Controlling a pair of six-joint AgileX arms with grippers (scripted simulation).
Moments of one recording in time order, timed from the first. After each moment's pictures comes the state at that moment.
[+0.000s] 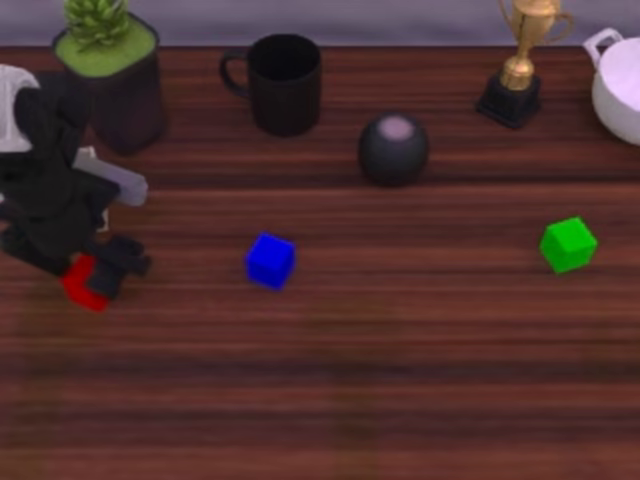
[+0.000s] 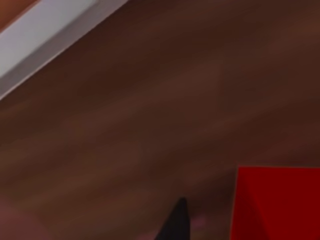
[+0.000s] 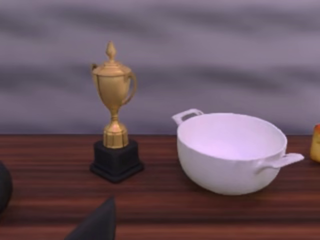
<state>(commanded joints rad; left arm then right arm) -0.10 2.12 1.27 -0.73 0.00 0.36 0.00 0.00 0.00 0.00 0.00 0.00</state>
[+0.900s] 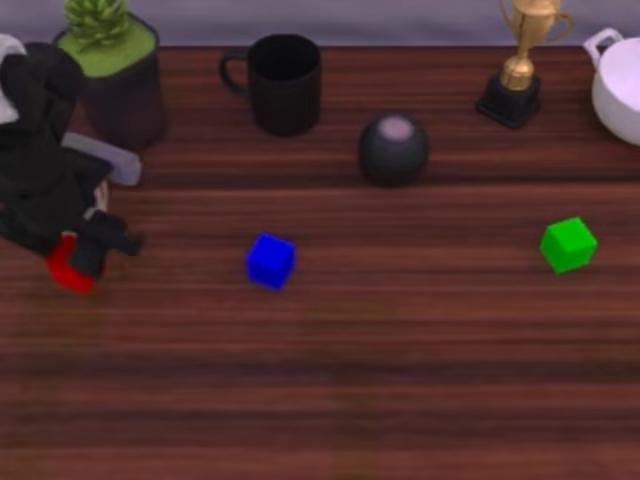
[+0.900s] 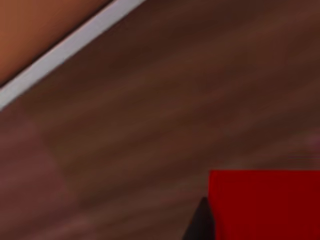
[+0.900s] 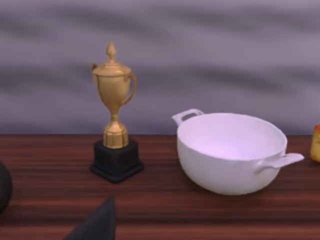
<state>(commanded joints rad) -0.09 2.03 1.35 -0.86 0.02 0.36 0.00 0.00 0.00 0.00 0.00 0.00</state>
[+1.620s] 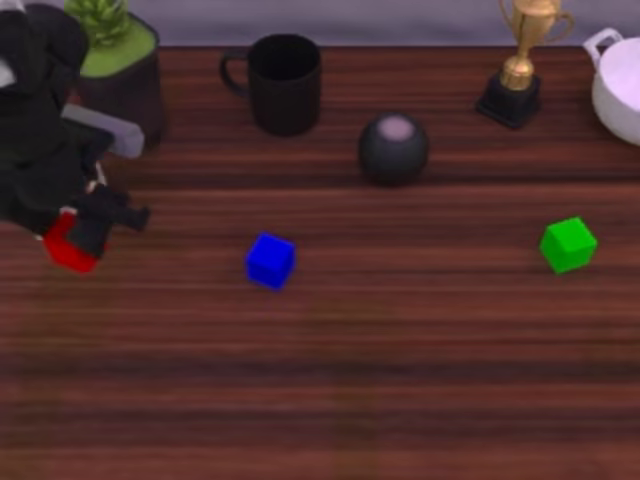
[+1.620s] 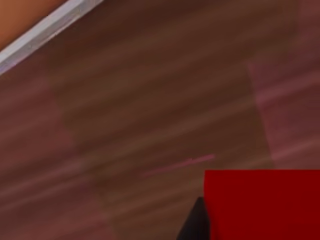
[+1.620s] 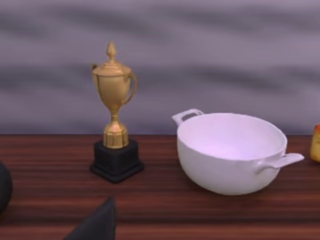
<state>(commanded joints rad) -0.14 1.96 1.42 -1.00 0.01 0.29 0.00 0.00 0.00 0.00 0.00 0.00</state>
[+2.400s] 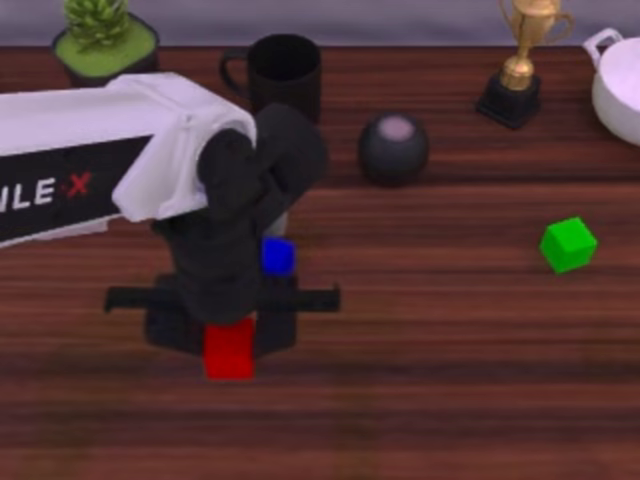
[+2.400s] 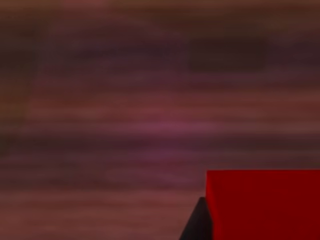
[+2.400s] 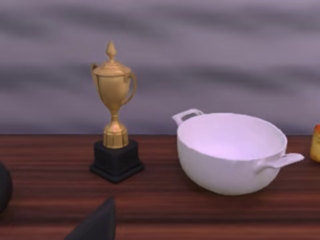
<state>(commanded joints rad) -0.69 1.76 1.22 -1.03 -0.02 -0.65 0.00 0.00 0.00 0.00 0.00 0.00</state>
